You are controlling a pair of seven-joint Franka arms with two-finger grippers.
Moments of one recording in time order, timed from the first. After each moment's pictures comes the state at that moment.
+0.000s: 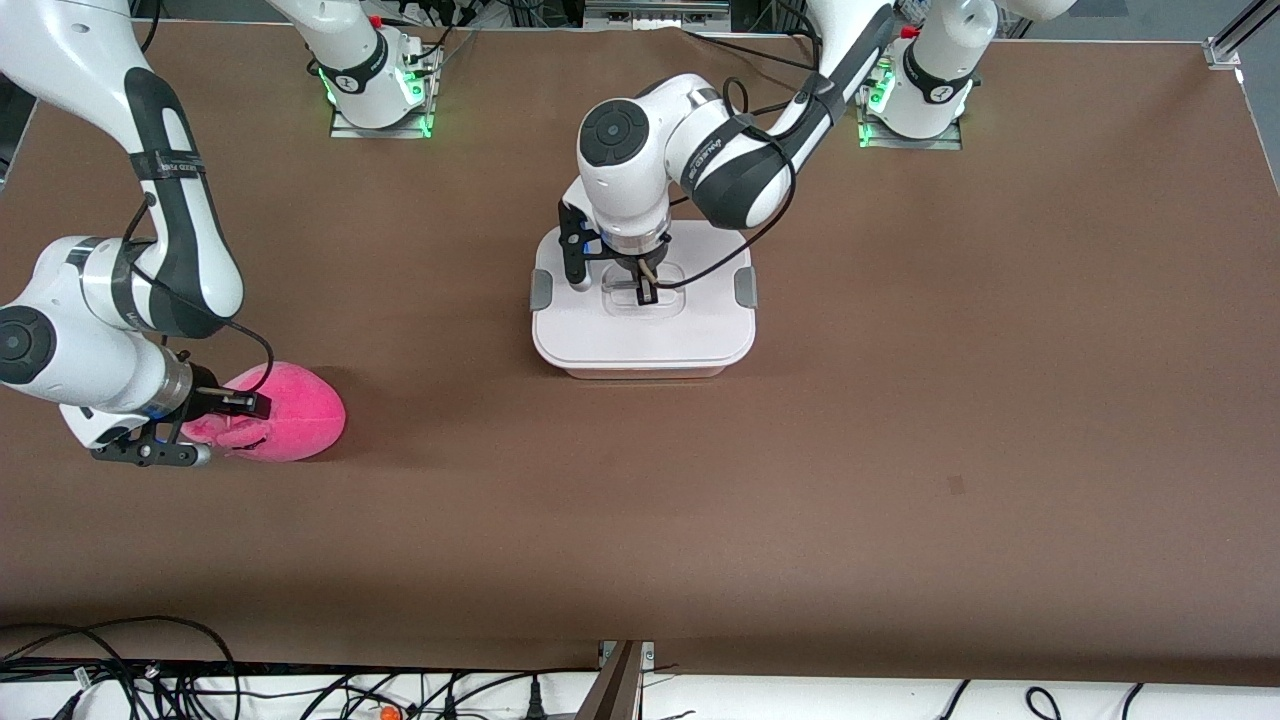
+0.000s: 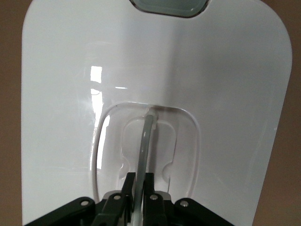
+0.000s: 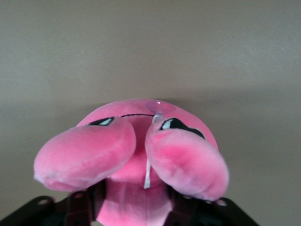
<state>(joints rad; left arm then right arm) -0.75 0.59 -0.12 -1.43 0.10 1.94 0.52 0.00 0.51 -0.05 -1.66 -0.02 2.12 0.02</state>
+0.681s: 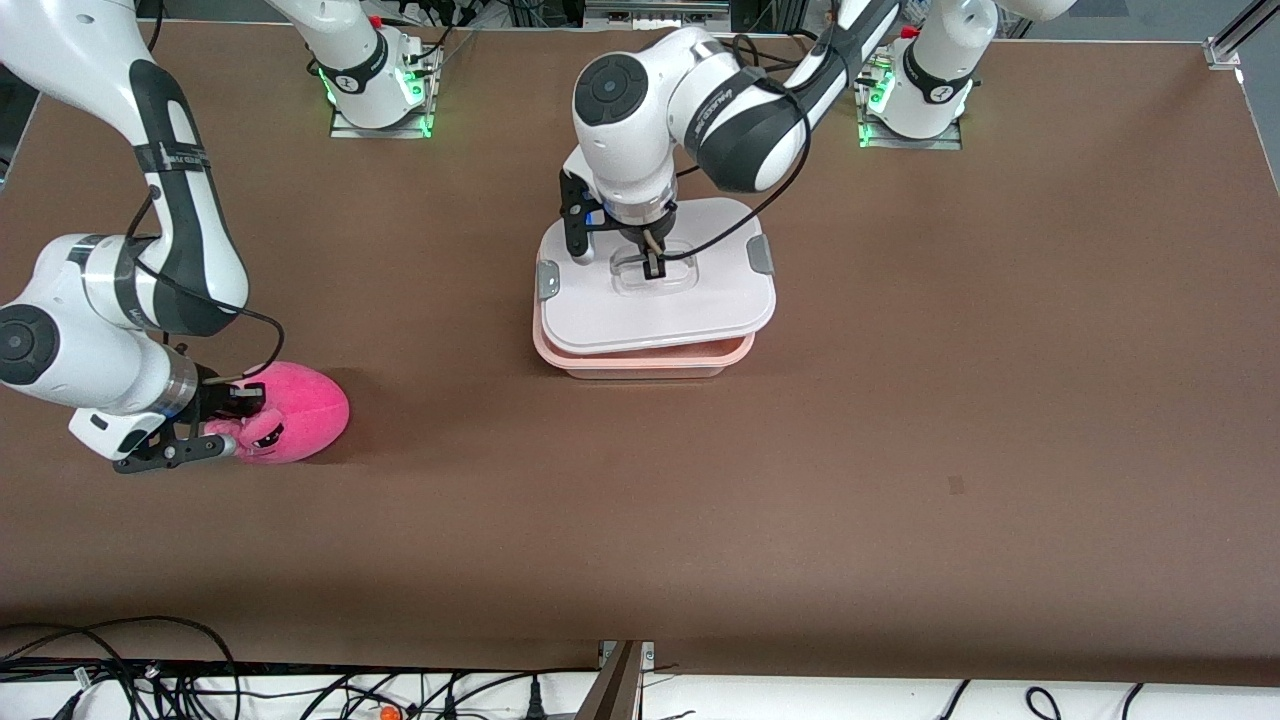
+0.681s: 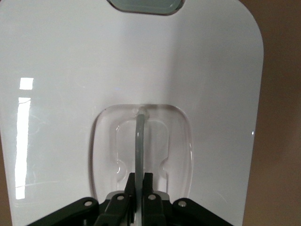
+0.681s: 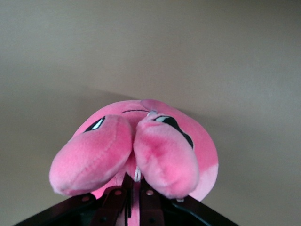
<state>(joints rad) -0.75 0.51 -0.12 -1.41 0.10 1.79 0.52 0.02 0.50 -0.05 -1.60 -0.03 2.04 -0.30</state>
